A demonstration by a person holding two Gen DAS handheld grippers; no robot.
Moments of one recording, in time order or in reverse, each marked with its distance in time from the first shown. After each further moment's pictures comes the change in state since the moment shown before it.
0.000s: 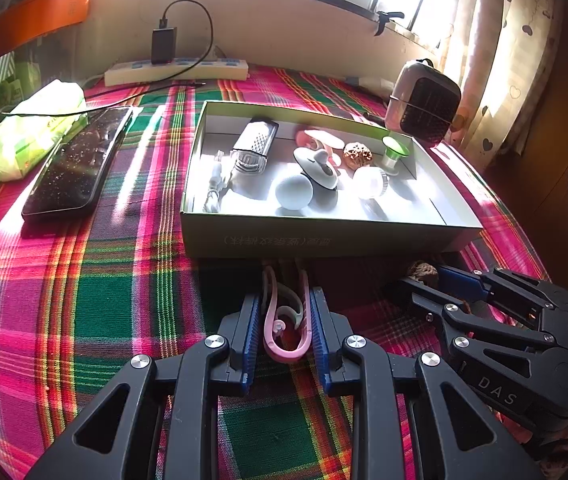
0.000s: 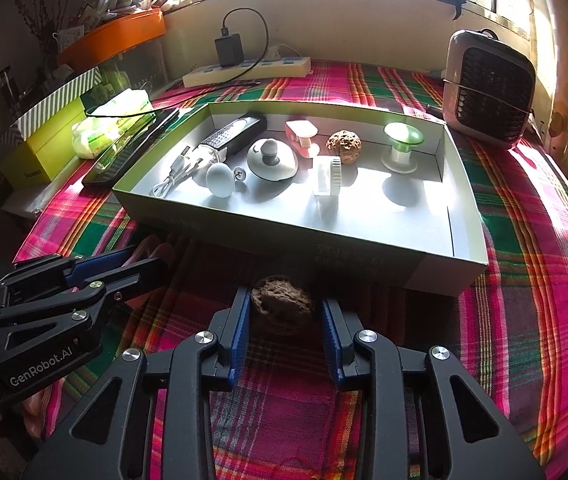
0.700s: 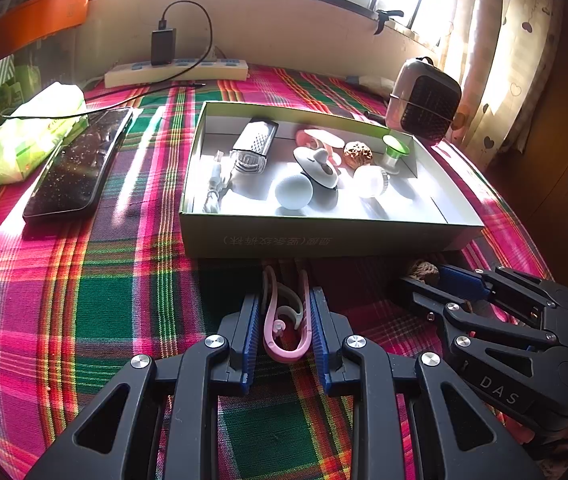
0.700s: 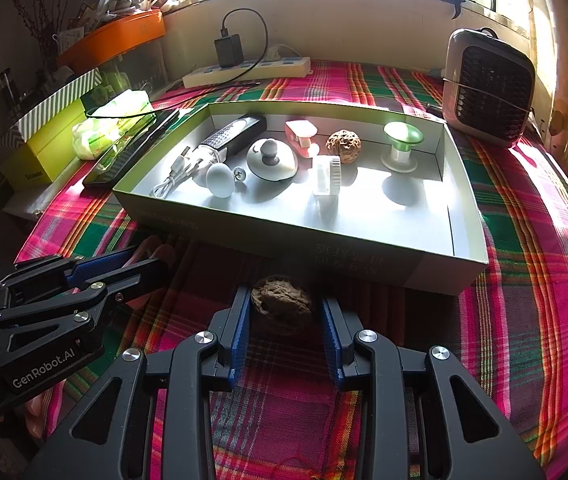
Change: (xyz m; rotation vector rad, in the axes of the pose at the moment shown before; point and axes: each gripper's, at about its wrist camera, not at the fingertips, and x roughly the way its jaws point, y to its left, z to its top) left arm 0.000 -0.001 0.000 0.000 0.000 0.000; right arm 0.000 -0.001 0.000 0.003 0.000 0.004
